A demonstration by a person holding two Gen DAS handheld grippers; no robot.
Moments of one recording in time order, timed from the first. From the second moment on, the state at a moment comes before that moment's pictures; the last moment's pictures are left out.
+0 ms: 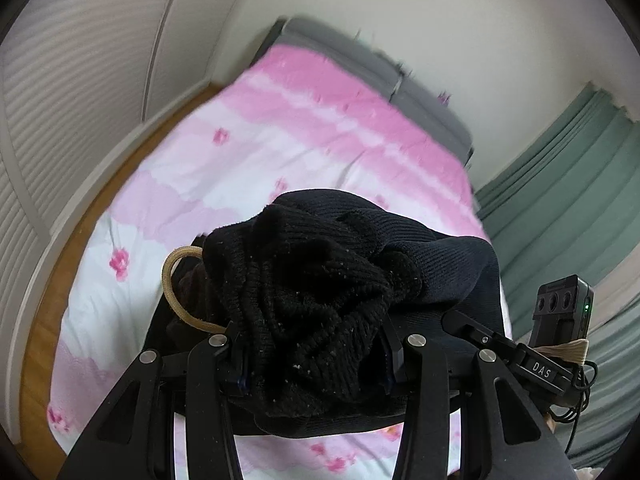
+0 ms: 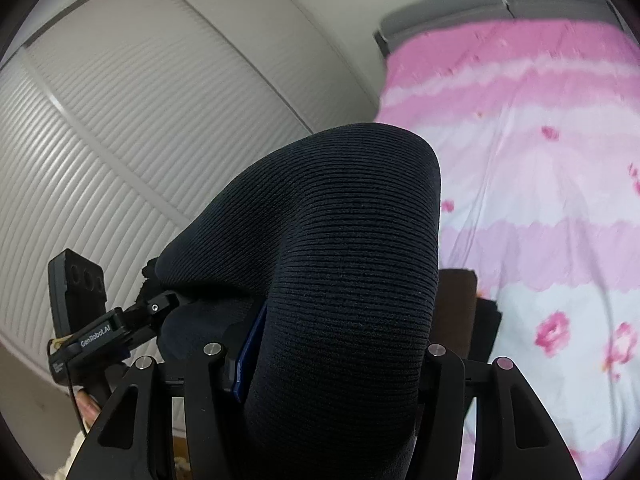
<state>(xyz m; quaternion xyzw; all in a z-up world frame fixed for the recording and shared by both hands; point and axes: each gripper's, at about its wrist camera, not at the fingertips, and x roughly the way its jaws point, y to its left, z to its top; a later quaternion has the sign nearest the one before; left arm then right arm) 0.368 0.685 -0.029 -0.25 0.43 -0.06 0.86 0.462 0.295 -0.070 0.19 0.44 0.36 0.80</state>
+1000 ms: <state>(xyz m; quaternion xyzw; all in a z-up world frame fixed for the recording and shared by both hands) 0.414 0.712 -0.173 -0.14 0.54 -0.03 0.83 0.511 0.347 -0.214 0.12 0.54 0.25 0.80</state>
